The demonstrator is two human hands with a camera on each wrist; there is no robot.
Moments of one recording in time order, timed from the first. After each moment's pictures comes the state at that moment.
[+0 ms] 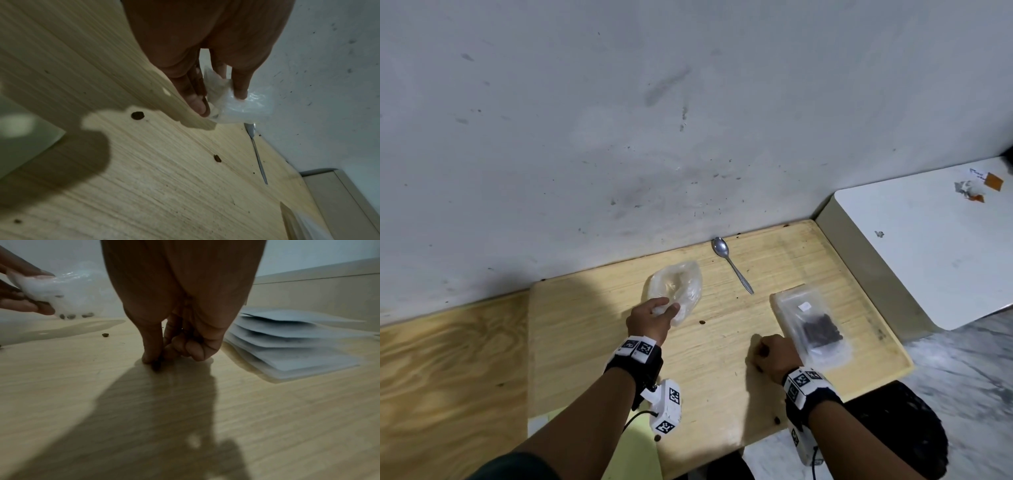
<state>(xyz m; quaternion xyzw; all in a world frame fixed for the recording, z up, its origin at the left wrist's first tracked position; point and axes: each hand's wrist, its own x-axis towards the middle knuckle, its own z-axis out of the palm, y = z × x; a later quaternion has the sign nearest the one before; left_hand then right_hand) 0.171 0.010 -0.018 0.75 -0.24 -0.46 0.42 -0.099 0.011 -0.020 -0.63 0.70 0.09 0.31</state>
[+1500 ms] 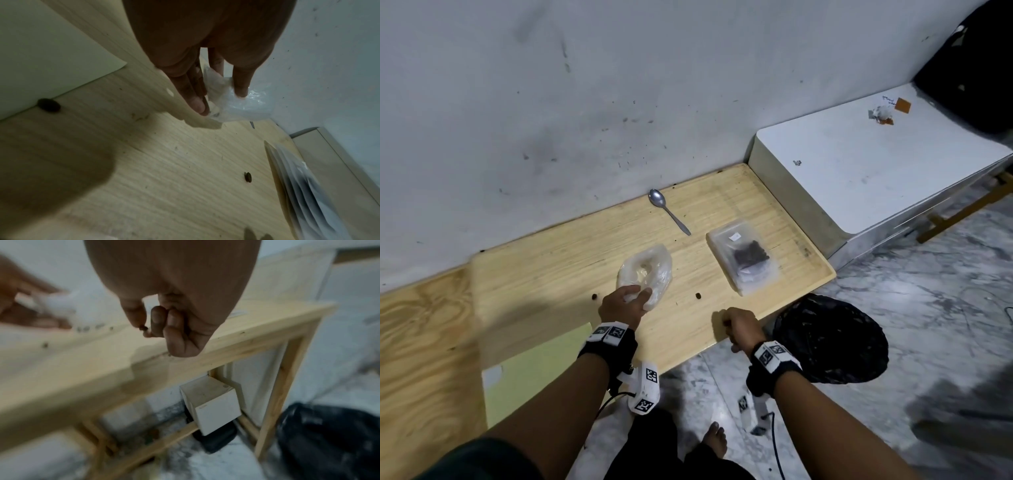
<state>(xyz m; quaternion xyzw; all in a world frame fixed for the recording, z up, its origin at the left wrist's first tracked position) 0.096 0.093 -0.028 0.77 -0.29 -0.45 0.36 -0.157 0.125 -0.009 -0.38 0.71 -0.18 0.56</state>
